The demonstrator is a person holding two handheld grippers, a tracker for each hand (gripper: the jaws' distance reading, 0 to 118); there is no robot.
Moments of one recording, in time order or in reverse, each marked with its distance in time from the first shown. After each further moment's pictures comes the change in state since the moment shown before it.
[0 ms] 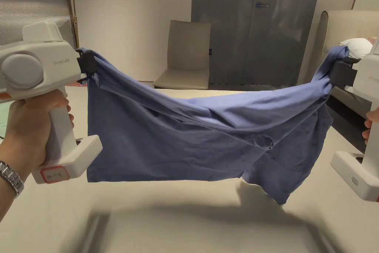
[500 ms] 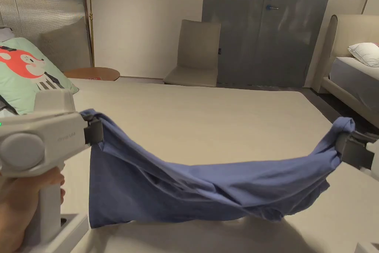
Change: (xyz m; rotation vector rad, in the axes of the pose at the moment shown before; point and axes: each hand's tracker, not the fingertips) left arm -0.021 -0.091 0.142 -0.194 0.032 -0.107; right arm 0.015 -0.083 0.134 -0.184 0.058 0.016
